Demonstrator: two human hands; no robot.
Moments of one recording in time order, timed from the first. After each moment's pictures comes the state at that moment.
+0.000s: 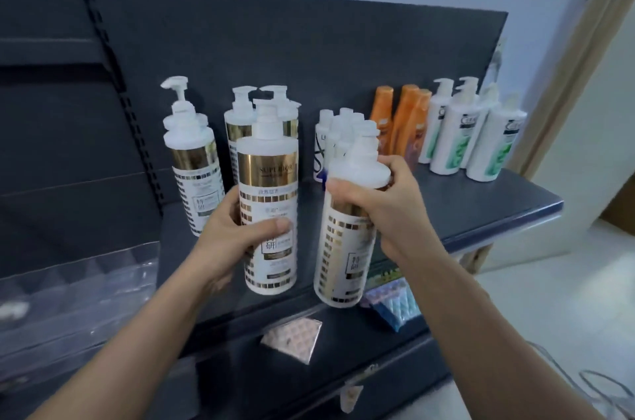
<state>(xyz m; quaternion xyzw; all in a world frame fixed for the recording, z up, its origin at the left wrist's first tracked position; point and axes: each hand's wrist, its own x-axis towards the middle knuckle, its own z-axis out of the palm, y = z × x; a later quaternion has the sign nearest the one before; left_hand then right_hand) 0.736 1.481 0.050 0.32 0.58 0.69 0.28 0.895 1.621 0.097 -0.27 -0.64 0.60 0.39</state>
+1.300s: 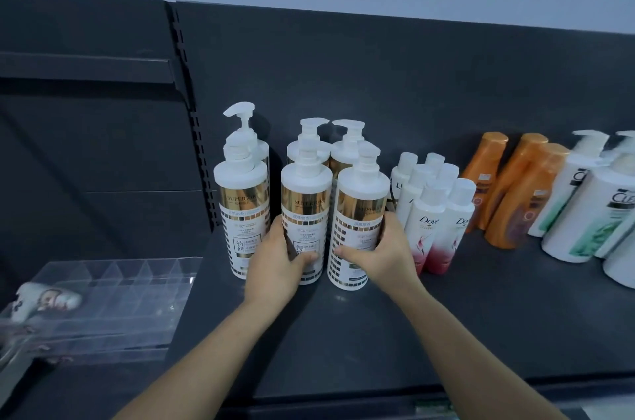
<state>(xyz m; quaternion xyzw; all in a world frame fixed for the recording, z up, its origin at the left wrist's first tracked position) 0.670 1.556 0.009 0.25 0.84 0.48 -0.06 0.739 1.721 0.005 -0.24 -0.81 0.47 0.25</state>
